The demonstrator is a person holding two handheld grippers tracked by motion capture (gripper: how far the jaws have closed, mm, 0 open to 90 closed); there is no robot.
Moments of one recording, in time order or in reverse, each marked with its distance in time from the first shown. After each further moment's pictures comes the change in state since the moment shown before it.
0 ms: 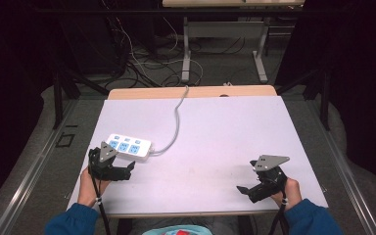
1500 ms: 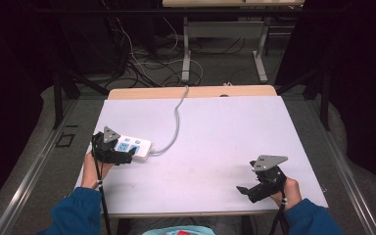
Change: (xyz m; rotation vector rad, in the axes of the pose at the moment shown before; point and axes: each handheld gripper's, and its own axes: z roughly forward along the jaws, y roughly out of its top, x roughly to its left) left arm 0.030 0.025 0.036 0.029 0.011 -0.017; right arm -0.001 0.000 0.003 0.033 0.006 -0.009
